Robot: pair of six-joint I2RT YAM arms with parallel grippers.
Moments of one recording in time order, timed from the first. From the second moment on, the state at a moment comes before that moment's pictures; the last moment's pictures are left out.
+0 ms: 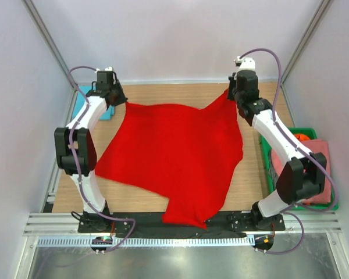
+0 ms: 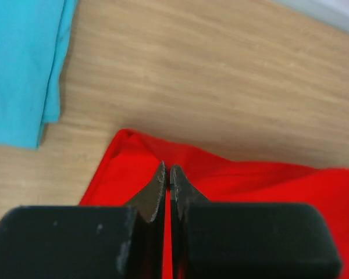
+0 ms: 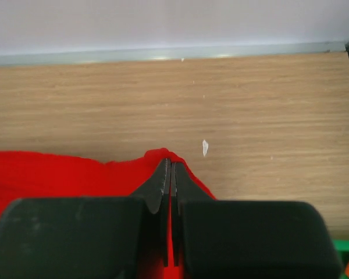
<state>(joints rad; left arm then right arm) -0.07 1.89 1.58 -0.40 0.04 -0.39 0.28 1.52 1.35 -0.18 0.28 0.13</state>
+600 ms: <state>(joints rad) -0.04 1.67 1.88 -0.31 0.19 -0.55 0.25 1.42 1.80 -0.24 0.08 0.13</state>
